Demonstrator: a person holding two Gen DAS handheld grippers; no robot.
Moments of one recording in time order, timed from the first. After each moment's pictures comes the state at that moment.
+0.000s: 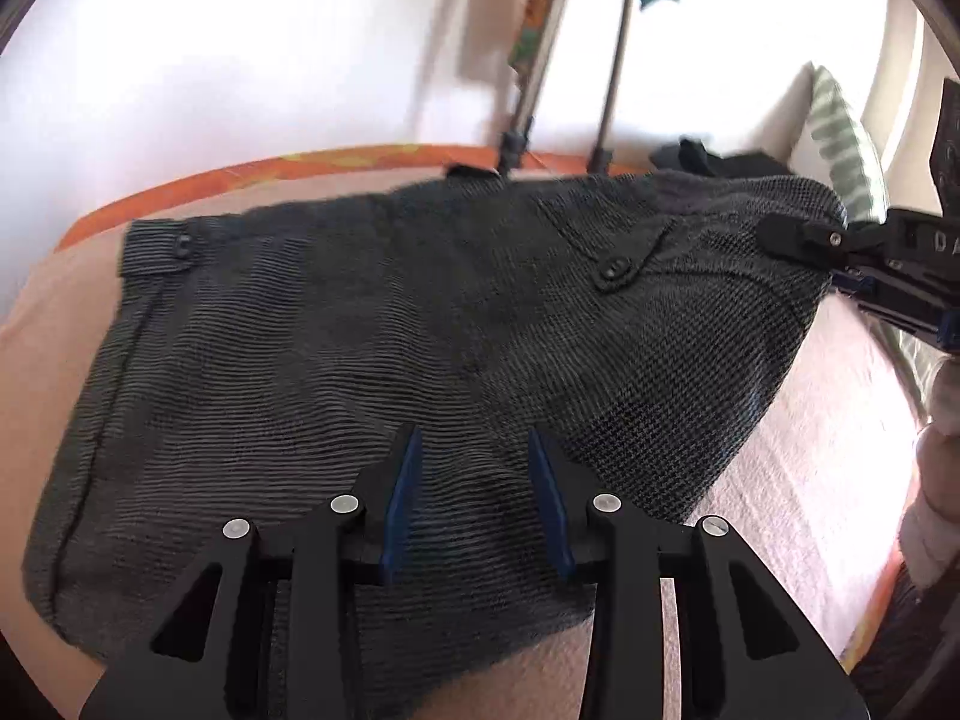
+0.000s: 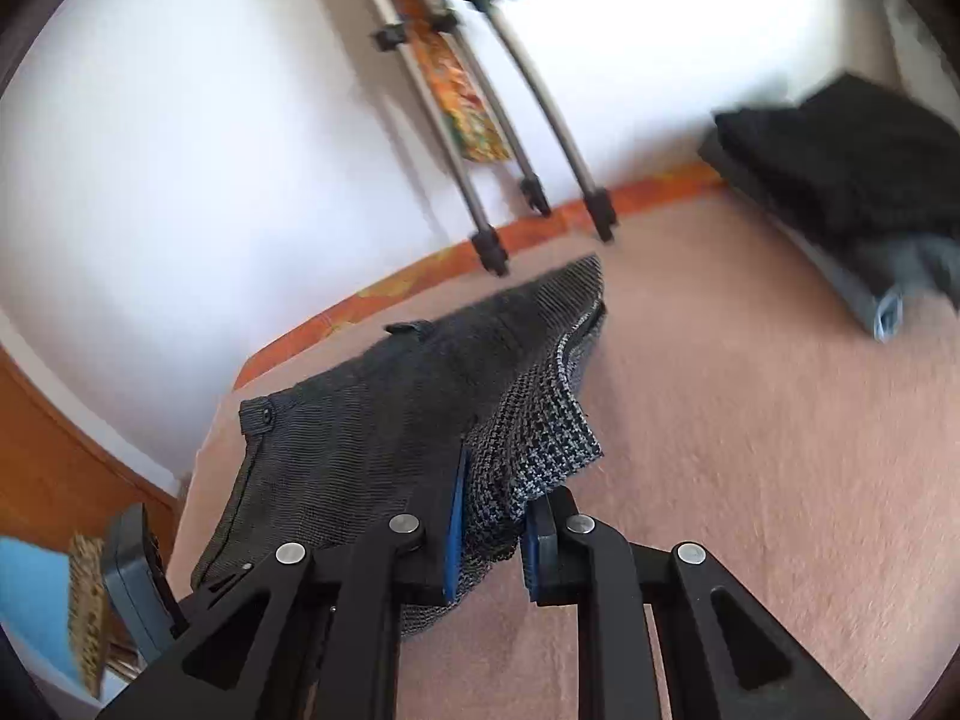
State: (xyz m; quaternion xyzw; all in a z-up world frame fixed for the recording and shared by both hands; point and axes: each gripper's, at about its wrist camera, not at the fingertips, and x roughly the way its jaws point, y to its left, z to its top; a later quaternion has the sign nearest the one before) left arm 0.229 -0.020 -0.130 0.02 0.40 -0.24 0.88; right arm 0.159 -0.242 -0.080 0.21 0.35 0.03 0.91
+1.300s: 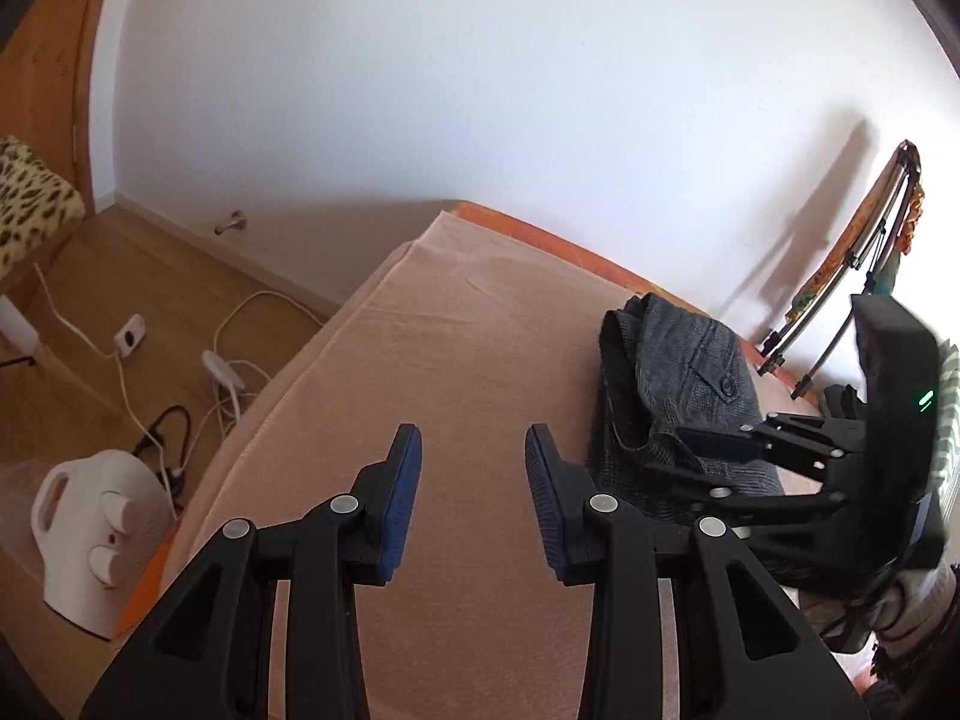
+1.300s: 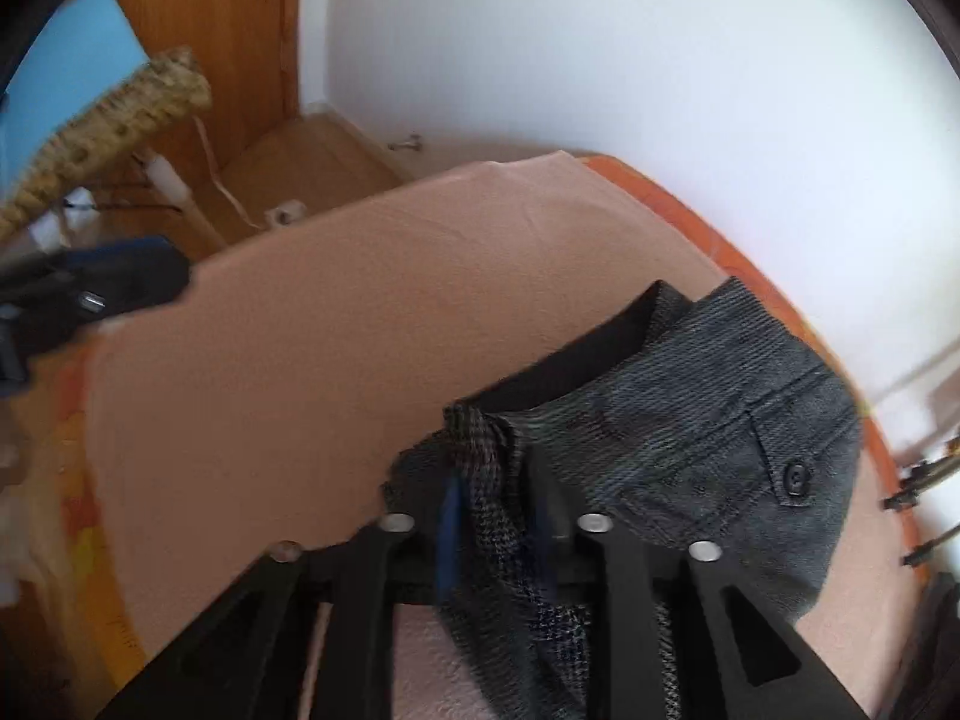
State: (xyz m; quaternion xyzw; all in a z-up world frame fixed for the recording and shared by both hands) left arm 0.136 0.256 -0.093 -0.17 0.34 -0.01 0.93; right arm 0.195 0.107 -0.110 -0.20 0.40 0.33 0.83
